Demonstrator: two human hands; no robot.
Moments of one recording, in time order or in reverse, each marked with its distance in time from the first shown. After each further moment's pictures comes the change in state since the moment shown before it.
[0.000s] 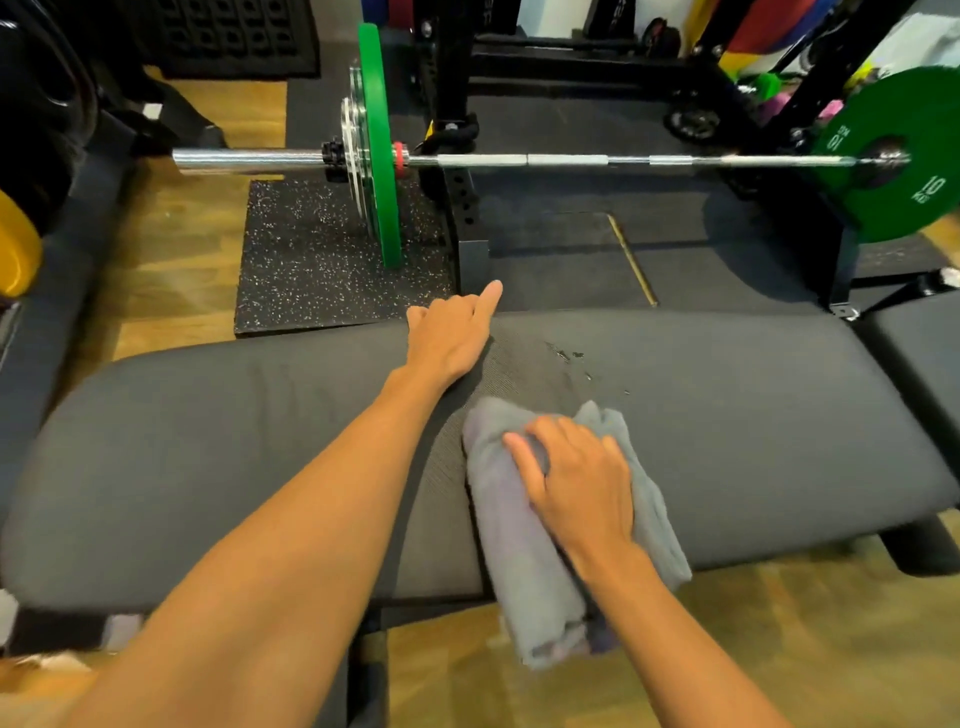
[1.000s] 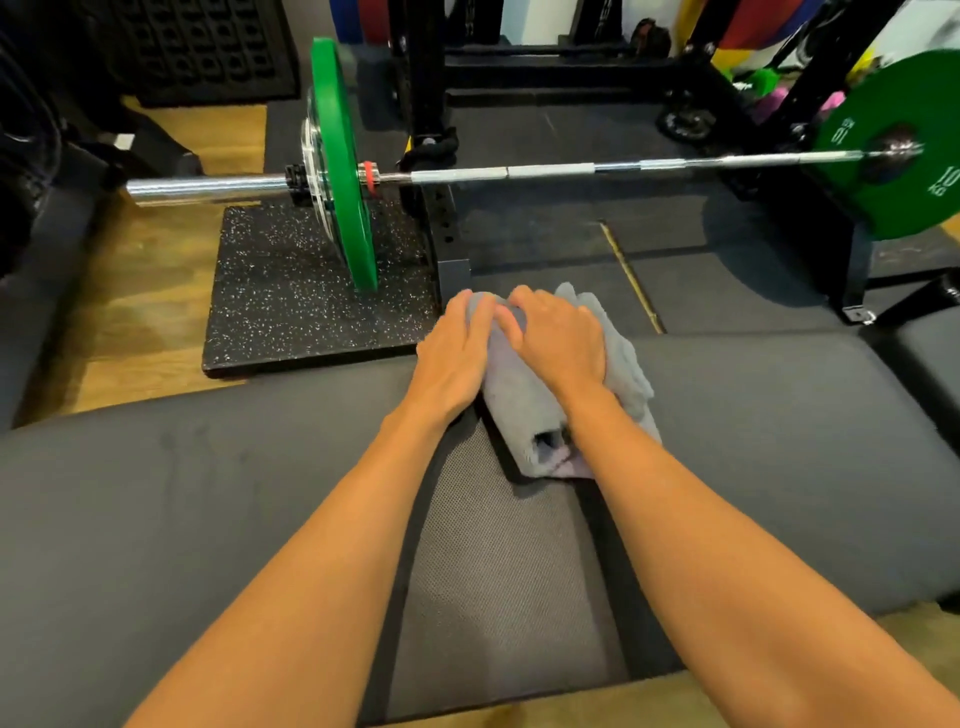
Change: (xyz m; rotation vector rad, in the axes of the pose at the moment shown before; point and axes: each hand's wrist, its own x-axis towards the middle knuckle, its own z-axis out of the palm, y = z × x) left_hand 0.037 0.024 0.042 -0.404 0.014 0.015; right_hand 0.186 0.058 0.039 -0.084 -0.043 -0.010
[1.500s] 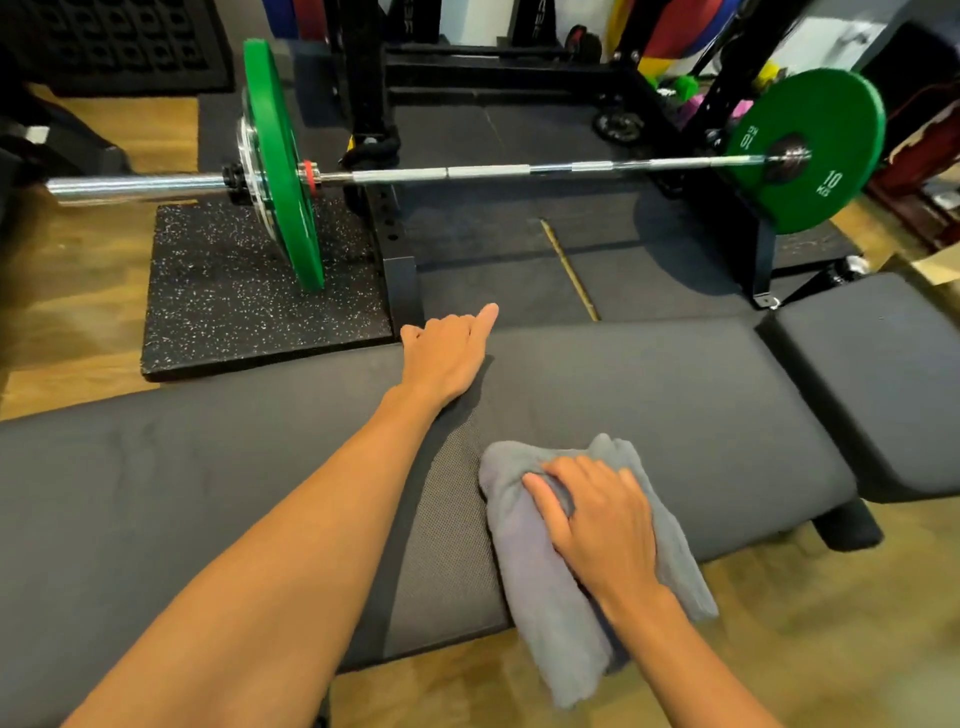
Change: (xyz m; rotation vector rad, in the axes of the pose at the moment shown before) left_hand -0.010 0.049 0.037 0.472 -0.094 0.068; right_hand -0.205 0.047 -0.065 0.079 0.098 0.062
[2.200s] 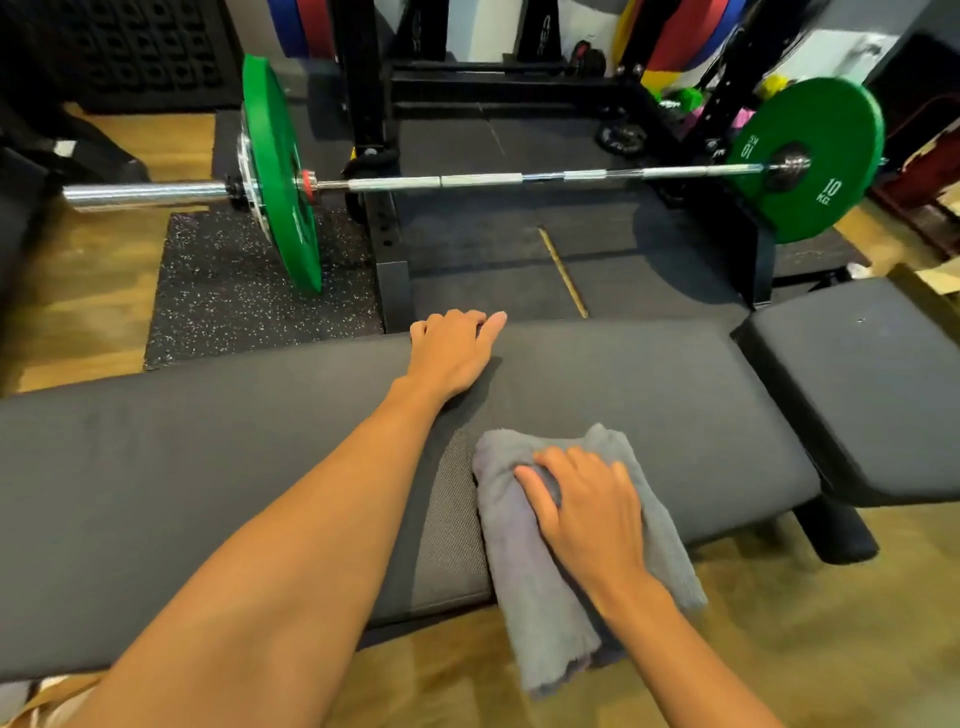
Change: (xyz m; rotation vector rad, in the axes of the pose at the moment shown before) left_hand -0.001 0.042 0.024 0.034 0.057 0.045; right_hand -0.005 0.038 -0.017 -0.039 -0.039 0.004
